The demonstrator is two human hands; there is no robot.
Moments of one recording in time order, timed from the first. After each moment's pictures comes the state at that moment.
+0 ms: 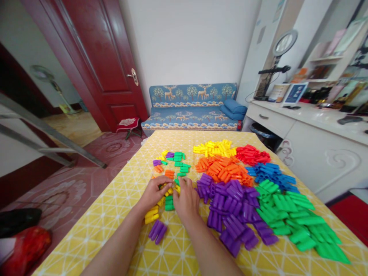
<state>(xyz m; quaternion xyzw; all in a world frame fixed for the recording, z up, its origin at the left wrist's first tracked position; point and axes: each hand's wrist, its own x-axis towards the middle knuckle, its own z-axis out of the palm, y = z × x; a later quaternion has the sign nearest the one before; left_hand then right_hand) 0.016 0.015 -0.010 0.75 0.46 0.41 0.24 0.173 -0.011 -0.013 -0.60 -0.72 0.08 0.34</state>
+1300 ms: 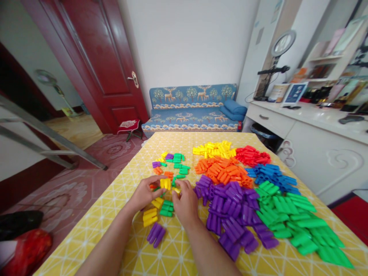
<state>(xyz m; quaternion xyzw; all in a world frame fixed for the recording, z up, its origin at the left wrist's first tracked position) -0.006 0.010 0.004 0.72 0.50 0.40 0.27 0.175 -0.010 -0.021 -0.53 -0.68 0.21 0.46</state>
